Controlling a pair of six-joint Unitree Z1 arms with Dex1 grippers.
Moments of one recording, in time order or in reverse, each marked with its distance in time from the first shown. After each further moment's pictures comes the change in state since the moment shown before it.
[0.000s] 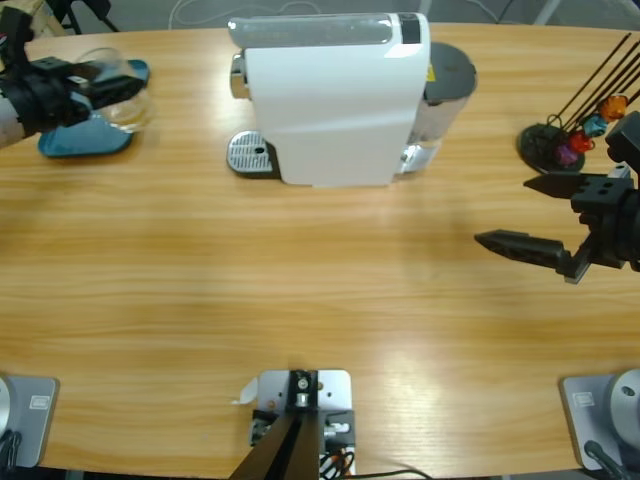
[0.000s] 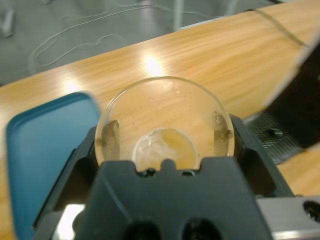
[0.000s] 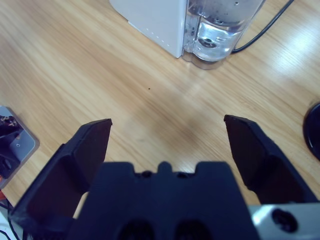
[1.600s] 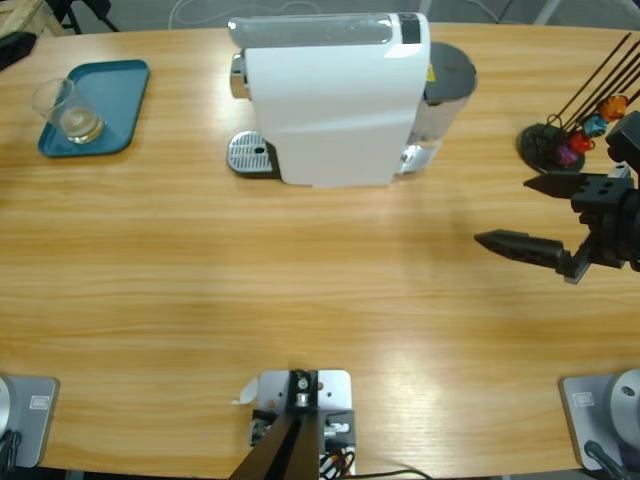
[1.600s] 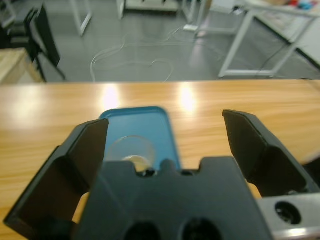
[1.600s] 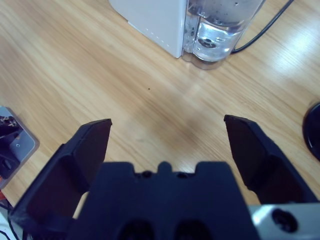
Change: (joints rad) arm 0 0.250 -0.196 0.043 -0.002 -0.018 -0.124; arm 1 0.000 0.000 0.000 -0.001 -0.001 0.000
